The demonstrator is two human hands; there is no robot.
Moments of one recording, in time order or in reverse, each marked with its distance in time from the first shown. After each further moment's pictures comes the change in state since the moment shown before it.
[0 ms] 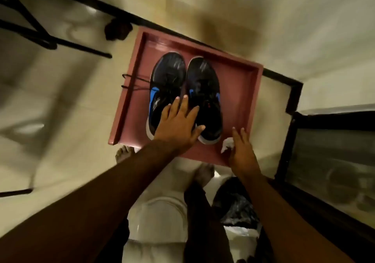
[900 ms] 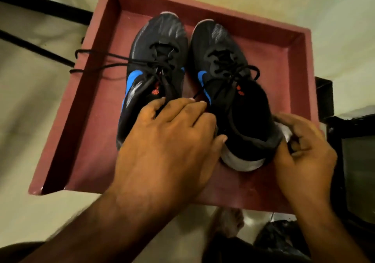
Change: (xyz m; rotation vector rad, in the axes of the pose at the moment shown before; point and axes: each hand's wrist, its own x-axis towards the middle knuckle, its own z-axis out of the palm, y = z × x) left_hand 0.015 -0.046 0.063 0.215 0.542 0.328; right_hand 0.062 0.008 0.066 0.426 0.785 -0.270
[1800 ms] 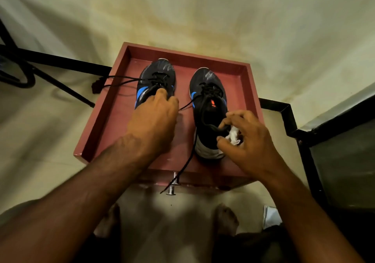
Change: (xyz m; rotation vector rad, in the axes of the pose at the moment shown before) left_hand -0.022 0.006 -0.020 0.169 -0.011 -0.122; right_hand -0.048 -0.043 -0.041 -0.016 -0.234 -0.327
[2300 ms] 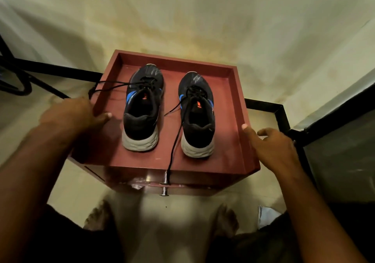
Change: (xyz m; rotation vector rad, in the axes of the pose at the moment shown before) left_hand -0.002 -0.114 -0.011 0.106 -0.203 -0.595; right_hand -0.015 0.068 -0.043 -0.257 0.024 0.700
